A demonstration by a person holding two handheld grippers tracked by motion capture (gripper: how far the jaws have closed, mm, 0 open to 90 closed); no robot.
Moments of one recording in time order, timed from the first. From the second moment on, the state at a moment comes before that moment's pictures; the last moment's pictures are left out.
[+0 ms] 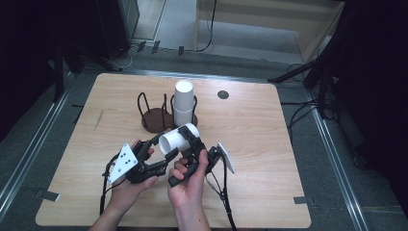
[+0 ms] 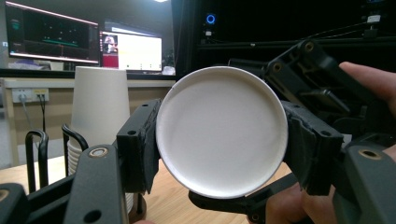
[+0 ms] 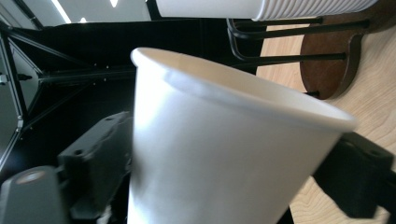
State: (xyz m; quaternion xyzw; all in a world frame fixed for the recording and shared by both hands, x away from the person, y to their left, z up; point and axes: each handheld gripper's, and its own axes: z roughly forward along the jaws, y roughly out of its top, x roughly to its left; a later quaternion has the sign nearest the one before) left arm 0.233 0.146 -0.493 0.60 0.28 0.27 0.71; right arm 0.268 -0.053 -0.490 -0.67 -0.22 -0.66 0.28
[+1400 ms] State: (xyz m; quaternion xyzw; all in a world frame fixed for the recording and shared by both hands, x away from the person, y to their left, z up) left arm 0.241 0.214 -0.480 0.65 0.44 0.22 0.58; right arm 0.260 -0.089 -0.461 -0.56 -0.37 -0.74 -0.01
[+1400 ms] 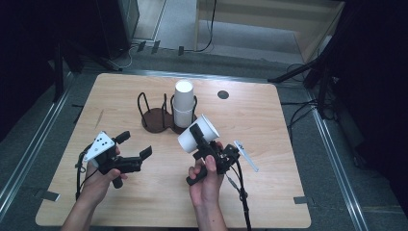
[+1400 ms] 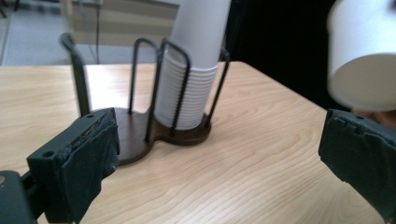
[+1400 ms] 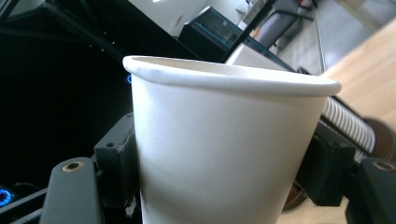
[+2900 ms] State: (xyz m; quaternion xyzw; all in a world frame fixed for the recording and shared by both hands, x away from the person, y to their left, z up) left arm 0.252 0.304 -0.536 0.65 0.54 0.29 0.45; right arm 0.252 -0.077 -0.433 -0.41 -0.55 -0.64 -0.35
